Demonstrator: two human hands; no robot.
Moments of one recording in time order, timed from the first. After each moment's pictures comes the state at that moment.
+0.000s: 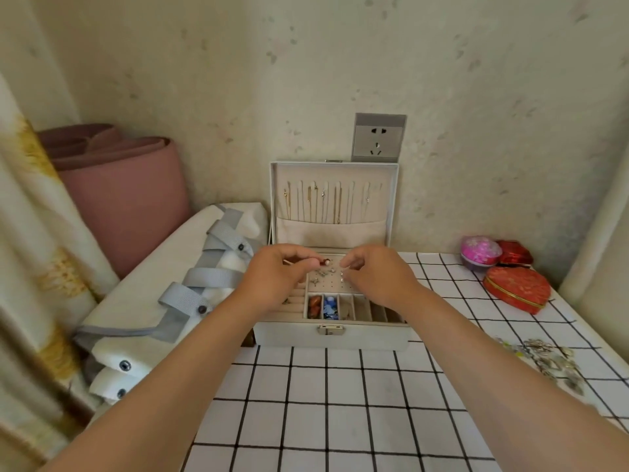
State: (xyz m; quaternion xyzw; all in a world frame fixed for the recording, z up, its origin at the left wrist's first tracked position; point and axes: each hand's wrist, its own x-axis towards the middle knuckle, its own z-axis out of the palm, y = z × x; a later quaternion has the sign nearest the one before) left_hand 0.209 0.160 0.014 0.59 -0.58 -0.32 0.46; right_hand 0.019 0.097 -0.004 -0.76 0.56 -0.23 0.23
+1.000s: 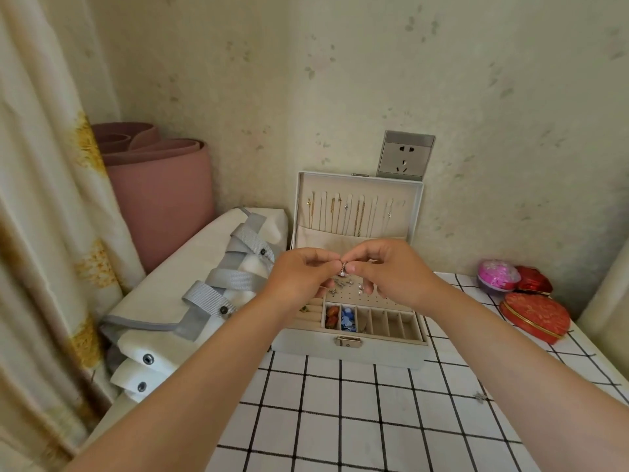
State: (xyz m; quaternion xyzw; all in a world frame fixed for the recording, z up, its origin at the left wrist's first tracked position) left_hand 0.201 0.168 0.028 0.57 -0.46 -0.45 0.52; right_hand 0.035 0.120 0.047 -0.76 0.42 -0.30 0.39
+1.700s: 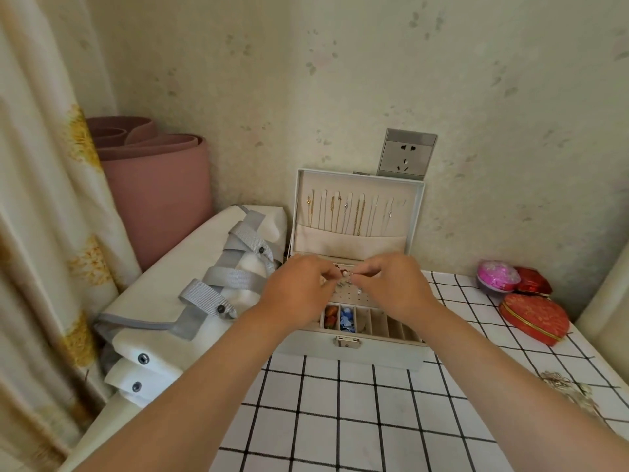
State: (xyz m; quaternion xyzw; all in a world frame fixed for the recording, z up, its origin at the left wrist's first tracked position) left_hand 0.206 0.160 0.006 0.64 -0.69 -0.13 0.31; right_hand 0.035 0.113 0.015 -0.77 0.53 -0.28 0.21
